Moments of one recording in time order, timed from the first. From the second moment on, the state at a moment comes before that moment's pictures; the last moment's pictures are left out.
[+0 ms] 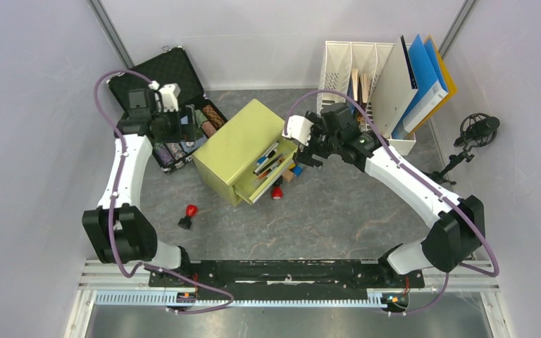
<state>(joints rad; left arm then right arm) 0.07 1.44 1.35 -0.72 0.32 0.03 0.58 1.44 1.28 -0.52 -0.15 -0.76</state>
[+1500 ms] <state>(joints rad) 0.49 1.47 0.97 -0.82 0.34 0.36 0.58 1.67 1.18 -0.53 -0.68 -0.65</state>
